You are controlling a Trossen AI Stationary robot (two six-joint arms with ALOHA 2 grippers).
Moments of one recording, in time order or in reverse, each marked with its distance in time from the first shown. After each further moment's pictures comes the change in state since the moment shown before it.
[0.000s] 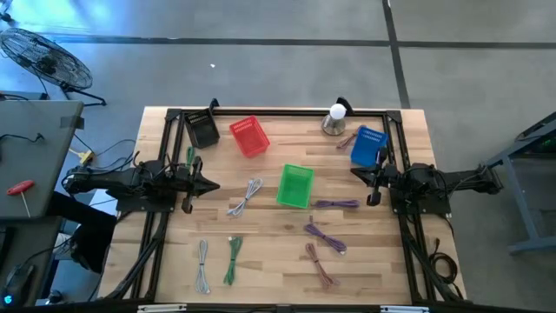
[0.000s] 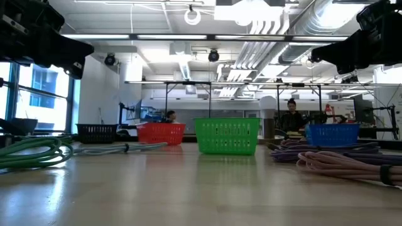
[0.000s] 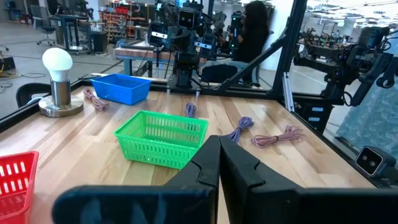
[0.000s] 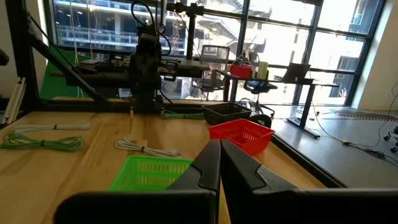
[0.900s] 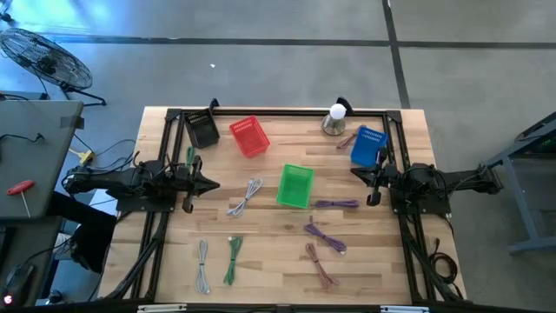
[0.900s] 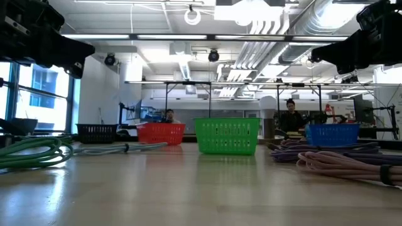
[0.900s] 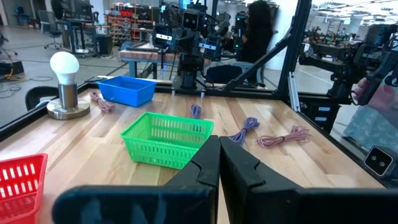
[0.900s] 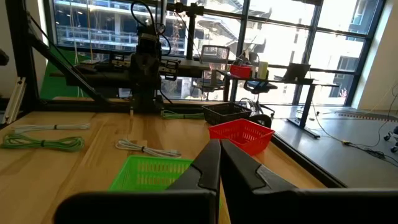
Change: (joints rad) left arm 0.000 0.000 0.000 0.002 -0.019 0.019; right arm 0.000 0.000 0.000 0.000 0.000 0.000
